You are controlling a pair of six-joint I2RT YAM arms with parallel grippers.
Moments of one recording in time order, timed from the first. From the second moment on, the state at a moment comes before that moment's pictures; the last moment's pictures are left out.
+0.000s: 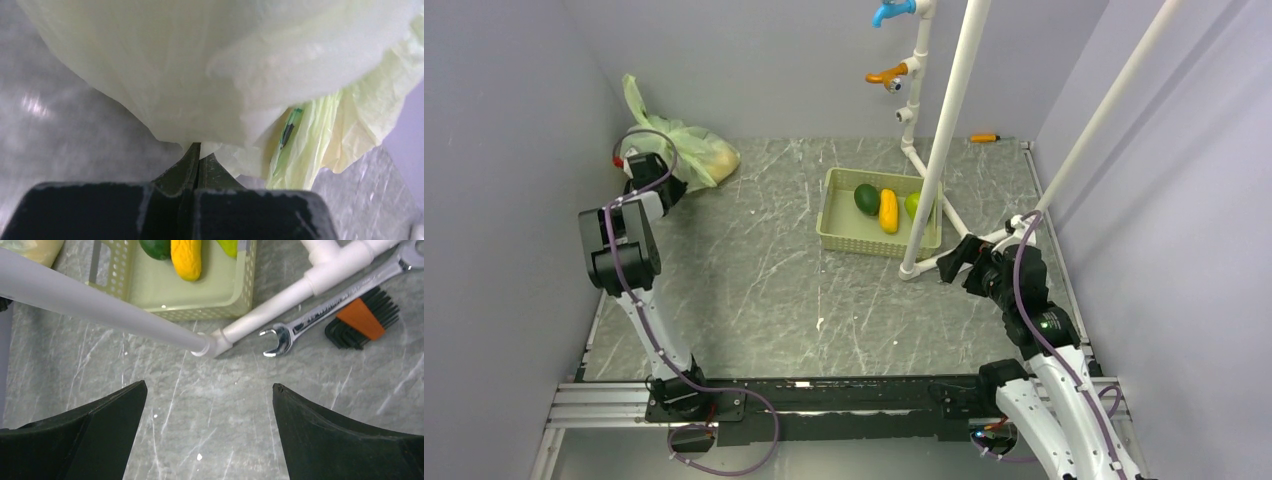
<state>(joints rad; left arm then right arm) 0.27 2.13 1.40 0.17 0.05 -0.66 0.21 0.58 0.62 -0.52 -0.02 0.52</state>
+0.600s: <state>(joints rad) -0.03 1.38 0.58 -0.01 0.35 -0.80 0.21 0.61 0.66 -0.76 -0.18 0.59</state>
